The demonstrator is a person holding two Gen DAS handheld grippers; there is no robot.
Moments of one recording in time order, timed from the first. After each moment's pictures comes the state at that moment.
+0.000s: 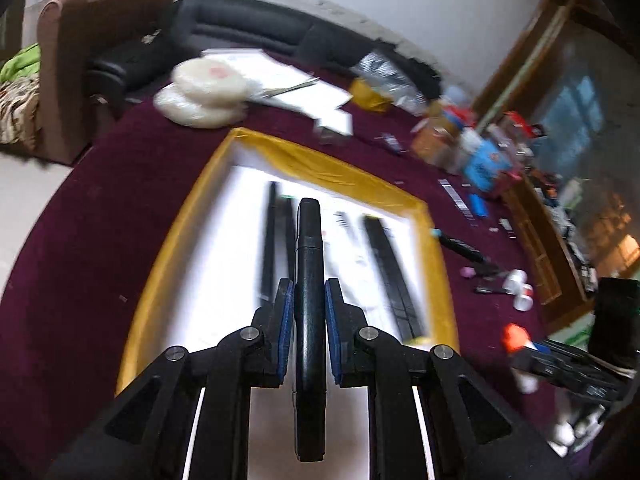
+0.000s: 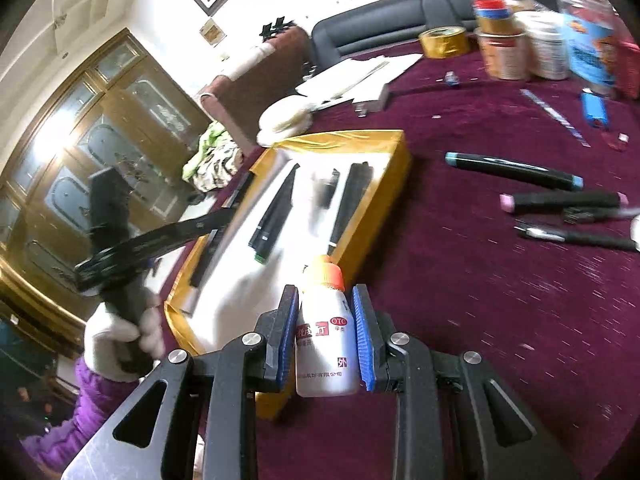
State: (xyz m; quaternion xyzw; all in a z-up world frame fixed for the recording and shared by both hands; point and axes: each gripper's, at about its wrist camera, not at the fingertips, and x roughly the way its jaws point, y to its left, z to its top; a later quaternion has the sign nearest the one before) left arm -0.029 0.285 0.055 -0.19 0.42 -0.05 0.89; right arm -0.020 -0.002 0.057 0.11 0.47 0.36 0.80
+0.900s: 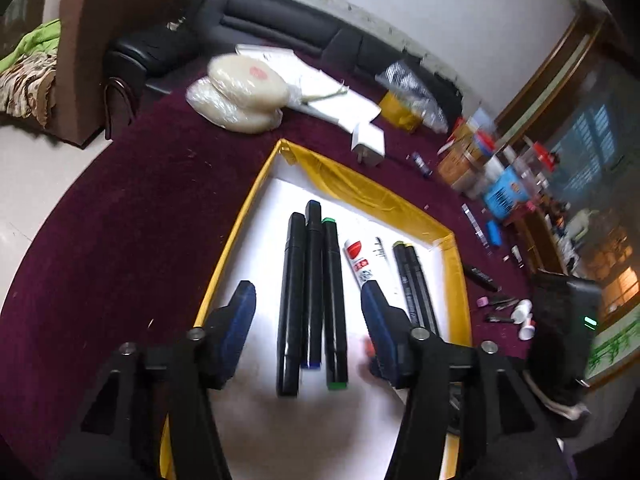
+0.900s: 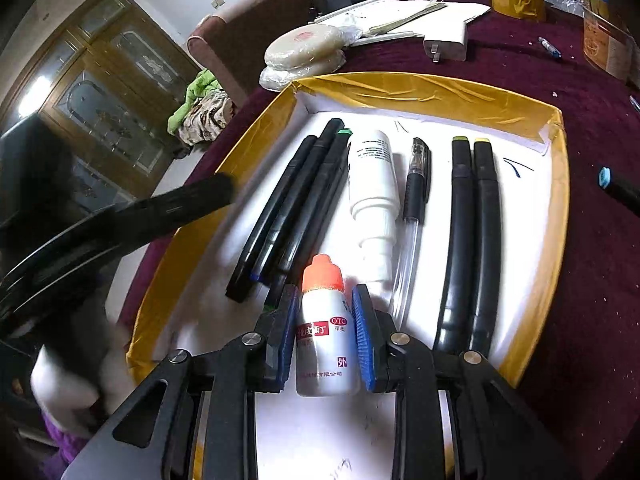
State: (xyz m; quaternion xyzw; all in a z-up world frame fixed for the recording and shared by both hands) left arm -0.019 0.328 0.045 -0.23 0.42 -0.03 0.88; right arm 0.032 0.141 0.002 0.04 0.54 0.34 0.77
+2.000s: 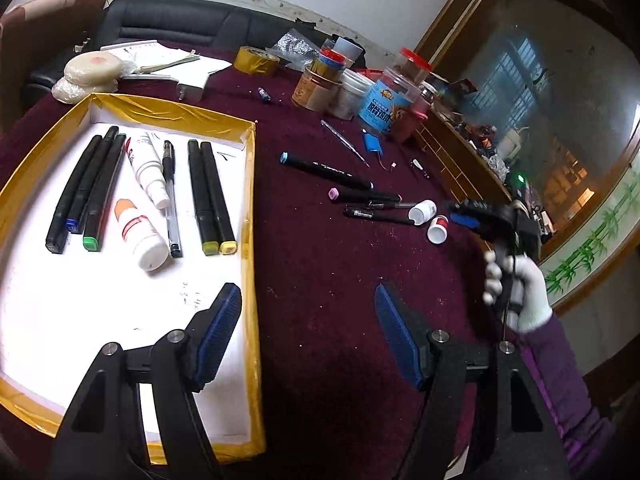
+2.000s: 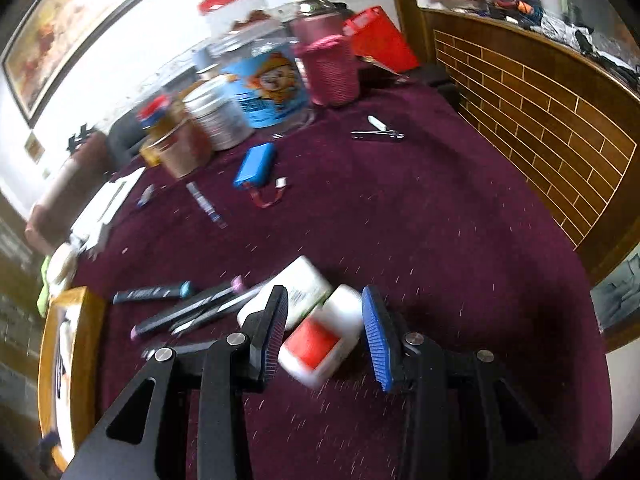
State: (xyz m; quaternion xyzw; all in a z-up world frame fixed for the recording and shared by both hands) left arm -0.089 0.144 0.058 -0.17 0.41 -0.16 0.88; right arm 0.075 -0.255 0.041 0.16 0.44 -0.01 0.88
